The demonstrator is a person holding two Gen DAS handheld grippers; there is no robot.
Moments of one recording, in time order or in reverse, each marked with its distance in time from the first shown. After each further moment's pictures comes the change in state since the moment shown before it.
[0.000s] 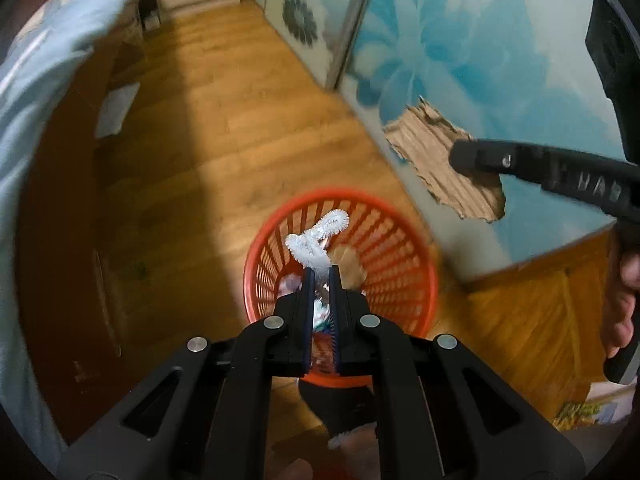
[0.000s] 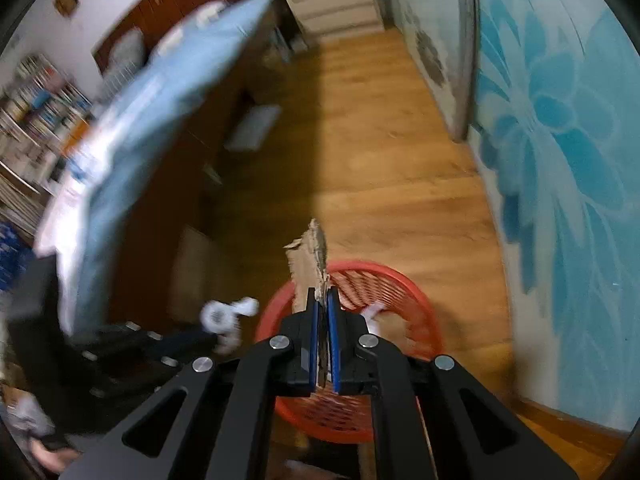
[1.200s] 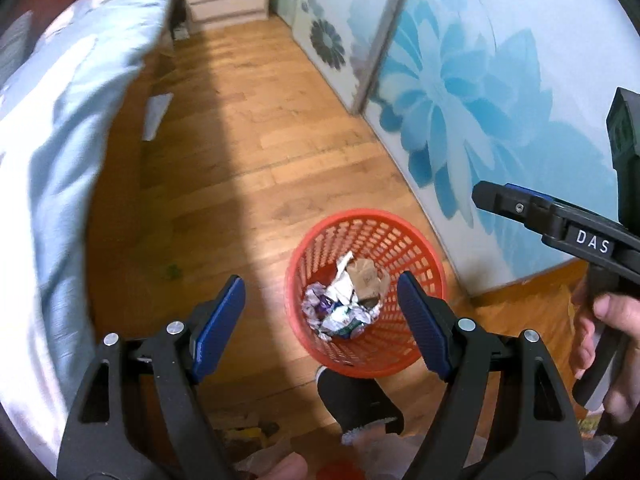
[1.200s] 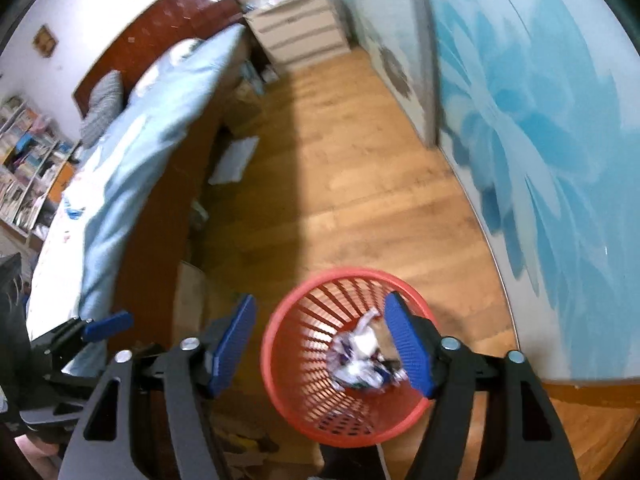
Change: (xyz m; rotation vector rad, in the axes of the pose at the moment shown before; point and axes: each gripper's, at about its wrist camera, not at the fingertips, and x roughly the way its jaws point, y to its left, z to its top) left arm -0.076 0.032 -0.002 -0.072 -0.103 0.053; right arm -0.028 0.030 -0.007 0.100 -0.159 -0.011
